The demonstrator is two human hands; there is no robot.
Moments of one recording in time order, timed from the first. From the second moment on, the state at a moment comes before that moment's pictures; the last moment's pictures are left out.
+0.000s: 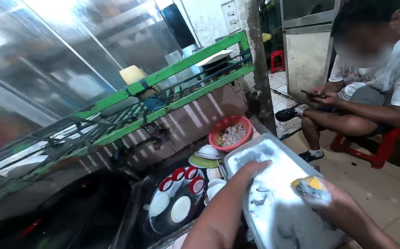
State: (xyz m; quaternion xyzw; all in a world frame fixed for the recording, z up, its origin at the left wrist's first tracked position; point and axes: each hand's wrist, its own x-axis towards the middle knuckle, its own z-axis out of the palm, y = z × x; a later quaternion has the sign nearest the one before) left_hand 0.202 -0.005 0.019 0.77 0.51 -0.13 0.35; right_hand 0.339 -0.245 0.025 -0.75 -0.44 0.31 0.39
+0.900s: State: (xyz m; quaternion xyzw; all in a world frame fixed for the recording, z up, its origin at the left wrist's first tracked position) left_hand 0.211 -0.049 0.008 0.70 0.52 -0.09 0.48; right_hand 0.335 -0.240 0.035 -0.79 -0.45 0.27 0.30
